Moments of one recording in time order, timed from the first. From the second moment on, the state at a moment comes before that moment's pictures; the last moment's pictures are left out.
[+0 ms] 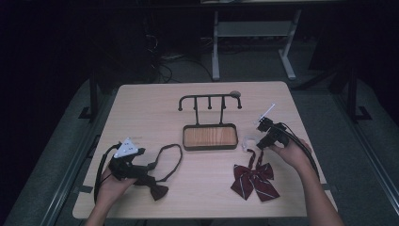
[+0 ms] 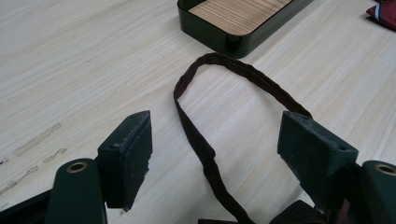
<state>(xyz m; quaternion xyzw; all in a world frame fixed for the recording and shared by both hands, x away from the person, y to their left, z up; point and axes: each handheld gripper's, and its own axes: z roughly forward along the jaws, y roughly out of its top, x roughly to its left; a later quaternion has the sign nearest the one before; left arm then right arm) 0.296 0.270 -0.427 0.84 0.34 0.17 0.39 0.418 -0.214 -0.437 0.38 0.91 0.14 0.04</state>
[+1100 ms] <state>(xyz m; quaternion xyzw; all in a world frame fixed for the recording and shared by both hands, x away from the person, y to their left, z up) 0.296 0.268 -0.429 0.84 0.34 0.17 0.39 0.402 -0.214 -0.410 0.33 0.93 0.17 0.02</state>
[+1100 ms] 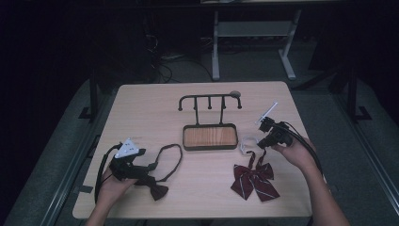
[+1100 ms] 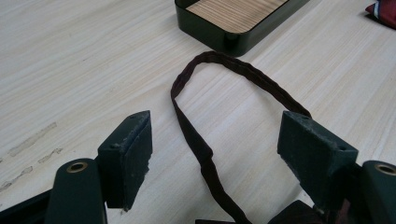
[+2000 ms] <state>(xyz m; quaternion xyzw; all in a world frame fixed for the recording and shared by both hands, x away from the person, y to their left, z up) 0.296 0.269 -0.428 0.84 0.34 0.17 0.39 0.384 -0.218 -0.354 0.28 0.94 0.22 0.01</state>
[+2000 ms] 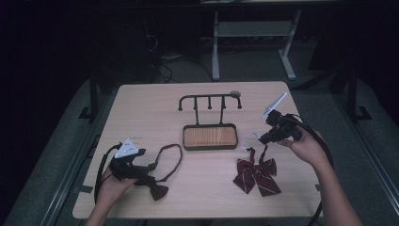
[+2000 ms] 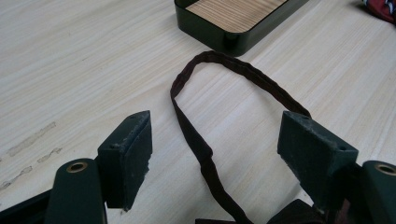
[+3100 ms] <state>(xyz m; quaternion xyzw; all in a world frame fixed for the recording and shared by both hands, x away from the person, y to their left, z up) 0.296 0.270 -0.427 0.84 0.34 0.17 0.39 0.384 -0.203 -0.292 0.24 0.94 0.23 0.03</state>
